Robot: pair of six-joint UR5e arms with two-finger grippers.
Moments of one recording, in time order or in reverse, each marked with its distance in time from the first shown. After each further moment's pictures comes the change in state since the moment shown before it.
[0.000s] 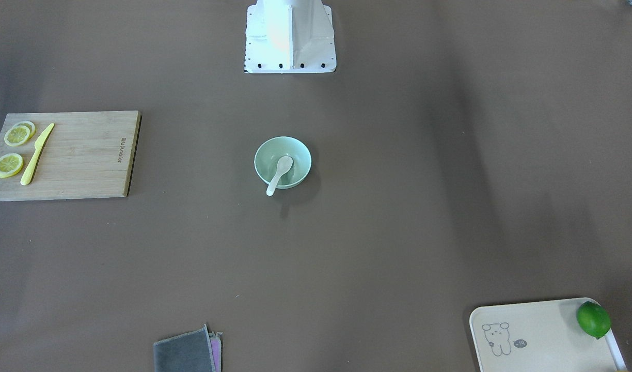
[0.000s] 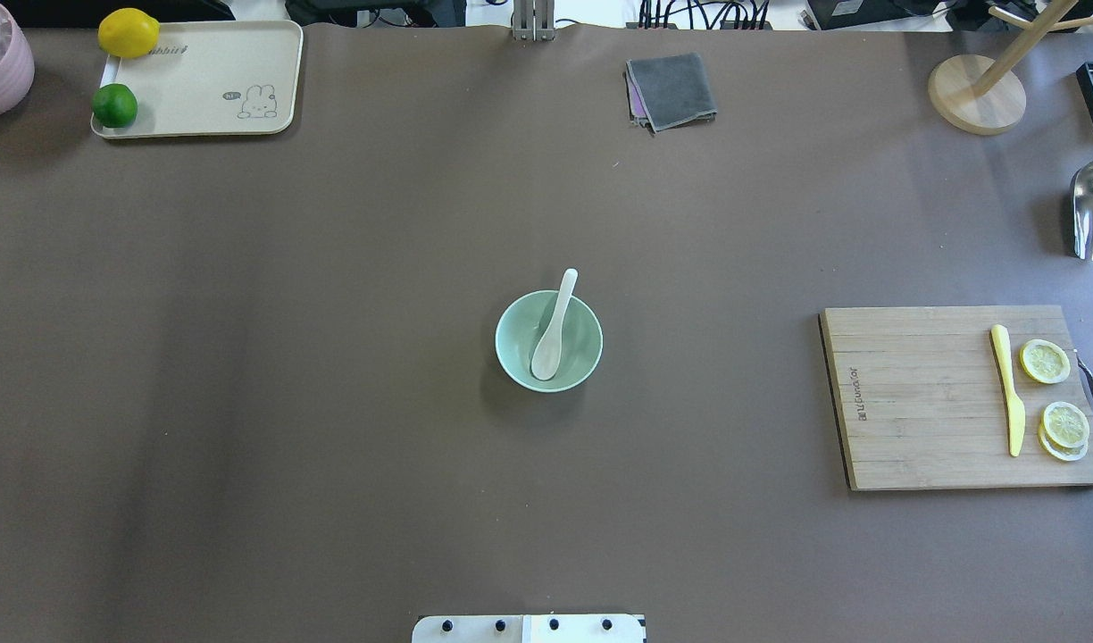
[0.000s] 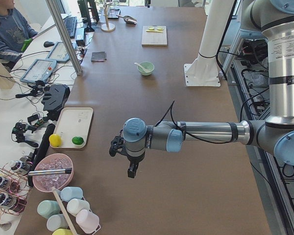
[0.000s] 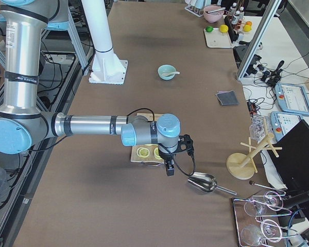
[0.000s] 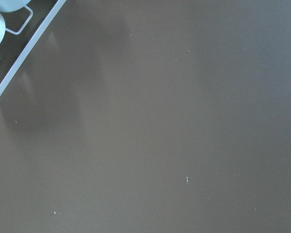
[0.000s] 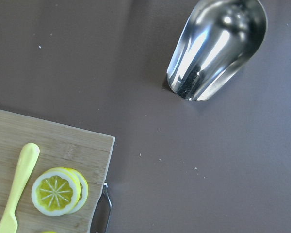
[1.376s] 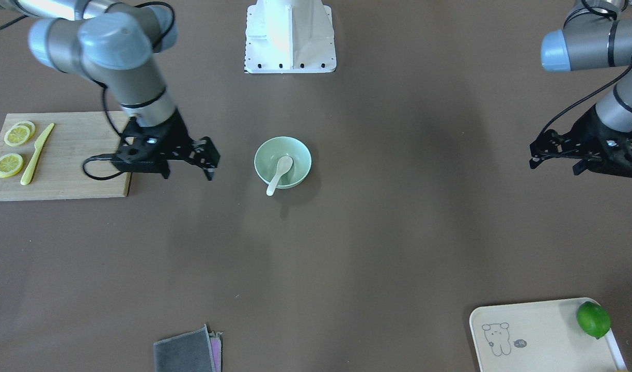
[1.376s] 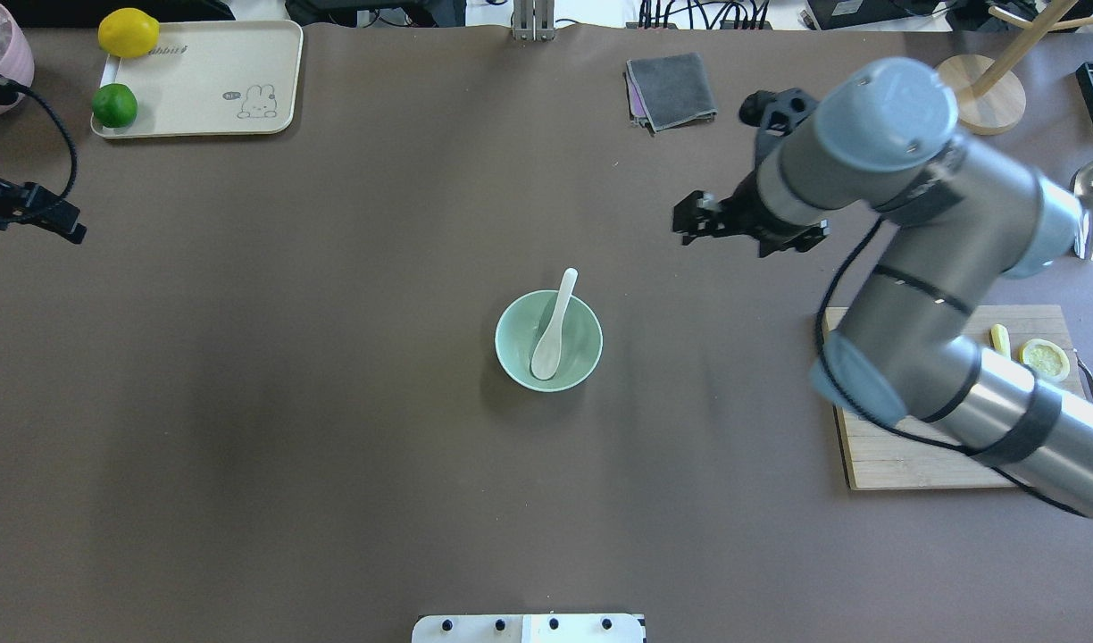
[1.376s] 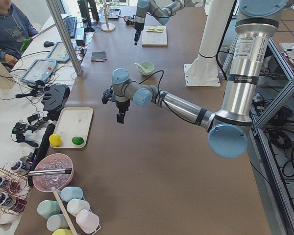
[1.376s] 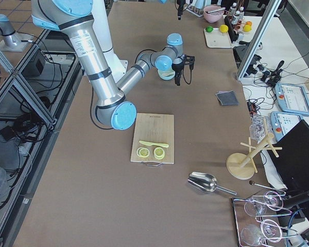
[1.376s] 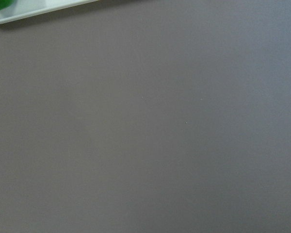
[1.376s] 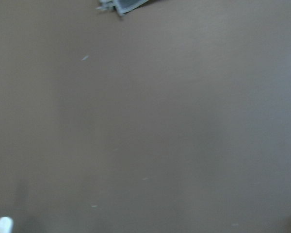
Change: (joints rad) left arm 0.375 -0.249 -0.095 -0.016 0.099 -0.516; right arm -0.677 0.543 0.130 -0.001 -0.283 1.191
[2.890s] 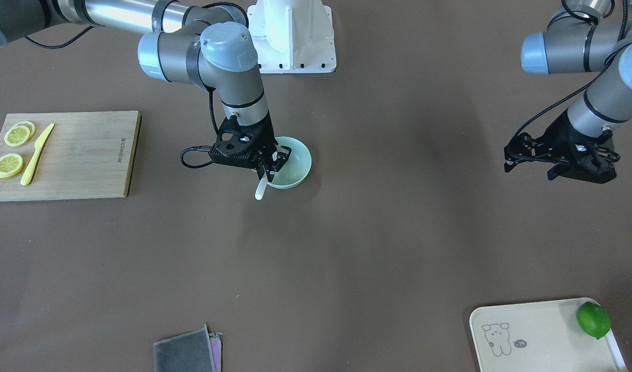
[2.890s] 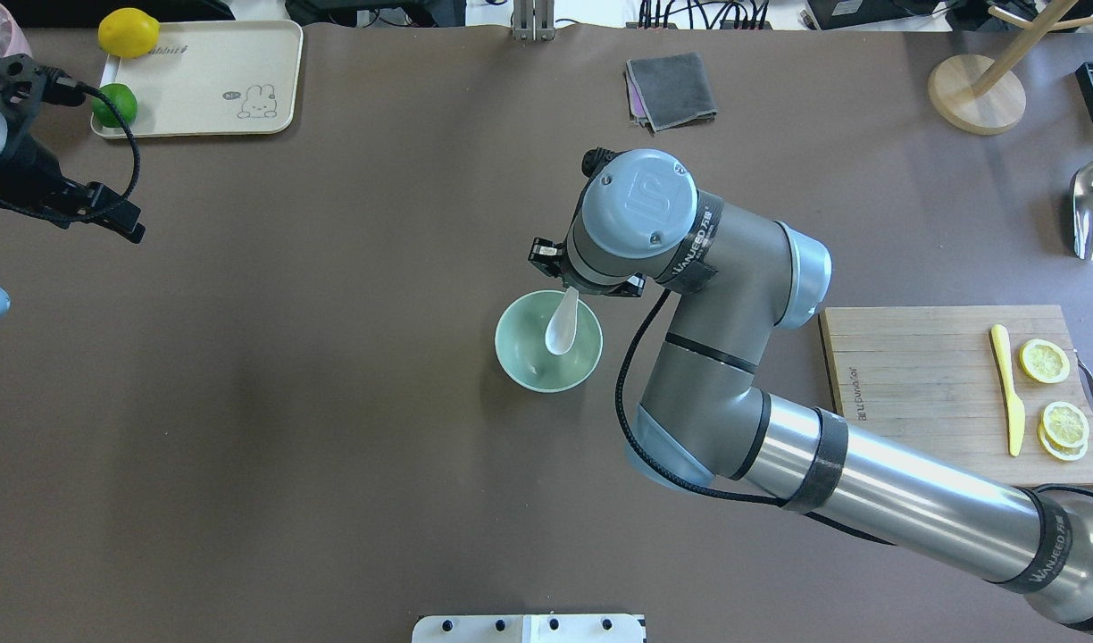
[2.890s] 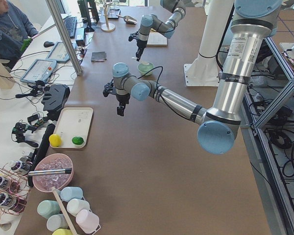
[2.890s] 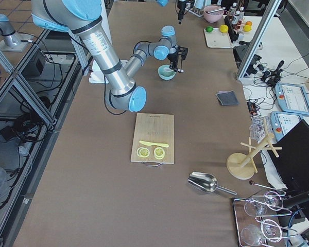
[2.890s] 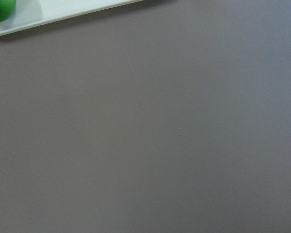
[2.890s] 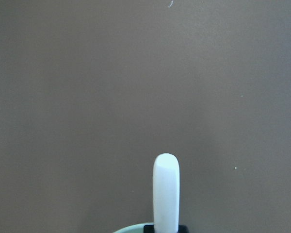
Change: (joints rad) left arm 0.095 -0.106 0.027 -0.005 0.010 -0.107; right arm -0.293 0.327 -0.246 0.008 -0.293 0.404
